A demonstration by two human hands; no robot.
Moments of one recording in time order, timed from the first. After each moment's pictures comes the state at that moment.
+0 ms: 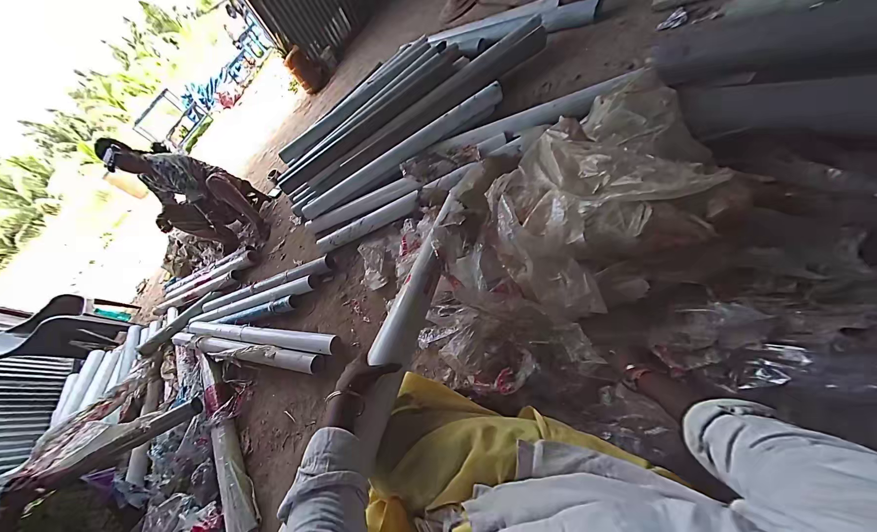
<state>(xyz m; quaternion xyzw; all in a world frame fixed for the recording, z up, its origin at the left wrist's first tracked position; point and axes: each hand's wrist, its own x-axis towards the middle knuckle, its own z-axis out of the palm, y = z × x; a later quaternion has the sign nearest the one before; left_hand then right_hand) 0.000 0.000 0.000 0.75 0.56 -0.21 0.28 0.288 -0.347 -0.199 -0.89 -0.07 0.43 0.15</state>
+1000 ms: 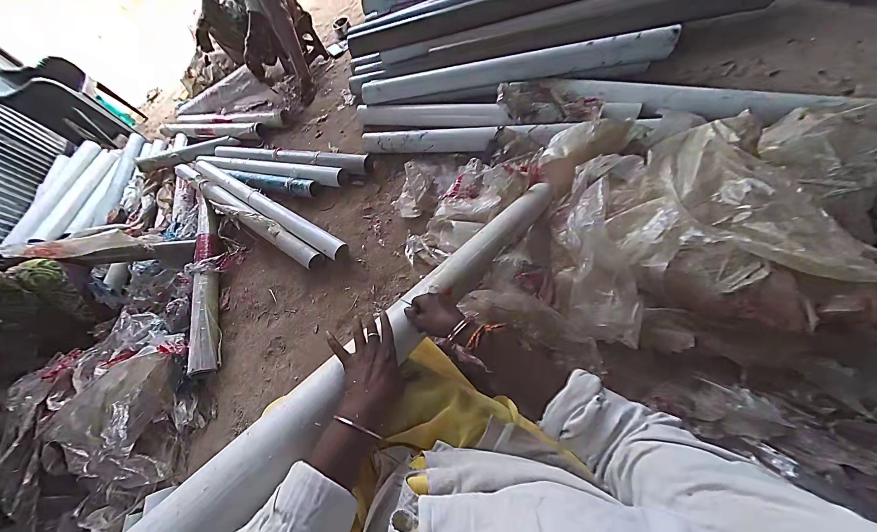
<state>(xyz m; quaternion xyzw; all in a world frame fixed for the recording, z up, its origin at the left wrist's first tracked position) -0.039 -0.131 0.028 0.79 0.56 -0.24 0.09 0.115 -0.097 -0.044 -0.65 -0.59 0.45 0.19</state>
